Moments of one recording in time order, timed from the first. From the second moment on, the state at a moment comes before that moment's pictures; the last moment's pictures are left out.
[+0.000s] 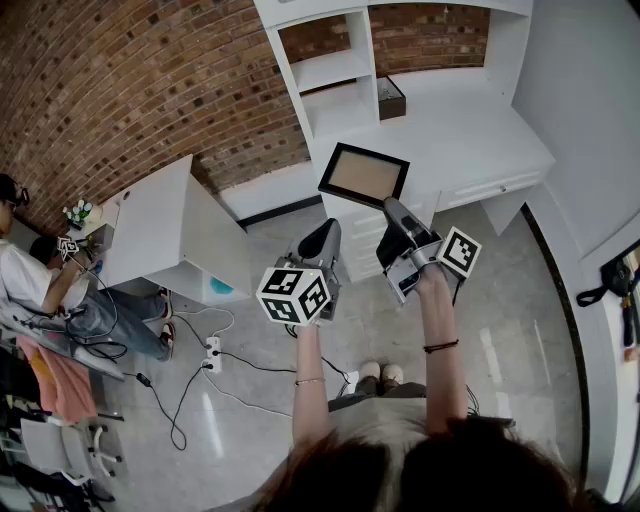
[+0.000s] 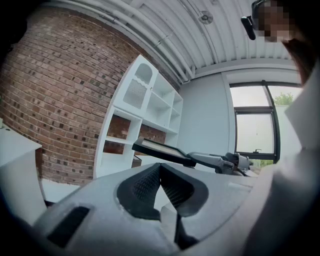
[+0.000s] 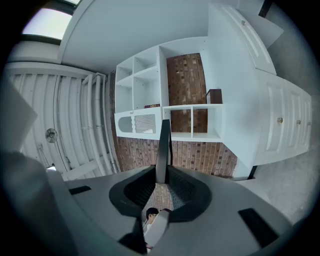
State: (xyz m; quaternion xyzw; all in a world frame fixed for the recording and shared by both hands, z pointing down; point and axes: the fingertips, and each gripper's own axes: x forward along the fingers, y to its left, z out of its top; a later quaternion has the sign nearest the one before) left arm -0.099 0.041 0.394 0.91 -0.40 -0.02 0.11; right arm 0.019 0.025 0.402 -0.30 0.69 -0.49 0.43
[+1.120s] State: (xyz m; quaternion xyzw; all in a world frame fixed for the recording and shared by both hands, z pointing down) left arm -0.085 0.053 0.377 0.91 -0.41 -0.03 0.09; right arm 0.033 0.038 0.389 -0.28 0.70 -0.49 0.44
